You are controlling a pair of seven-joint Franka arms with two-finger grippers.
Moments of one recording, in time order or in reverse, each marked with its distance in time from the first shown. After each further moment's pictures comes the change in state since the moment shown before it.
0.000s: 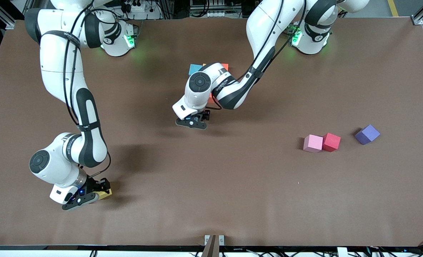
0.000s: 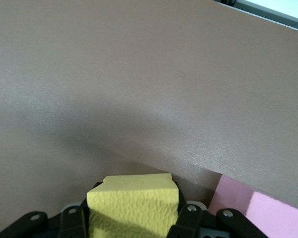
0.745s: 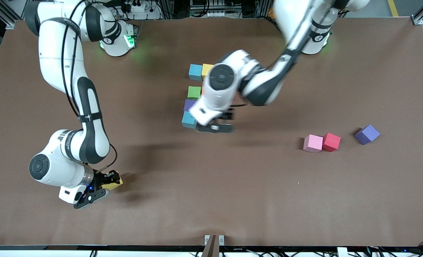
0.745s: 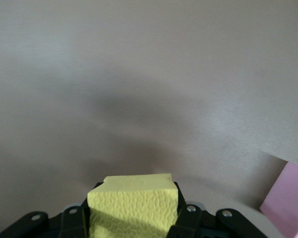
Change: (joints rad) left arm 0.194 -0.268 0.032 0.035 0.066 -0.502 -0.014; right arm 0.063 -0.094 -0.008 0.072 -0.071 -0.341 0.067
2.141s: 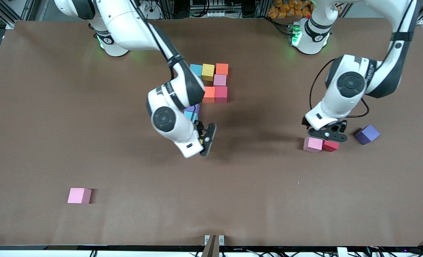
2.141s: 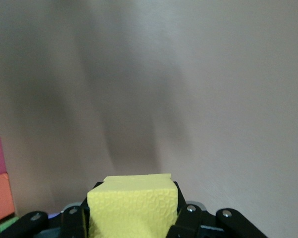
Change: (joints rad) left arm 0.627 -0.414 -0.118 -0.840 0.287 0.500 0.639; right arm 0.492 -0.064 0.053 -0.049 0.018 -0.007 -0.301
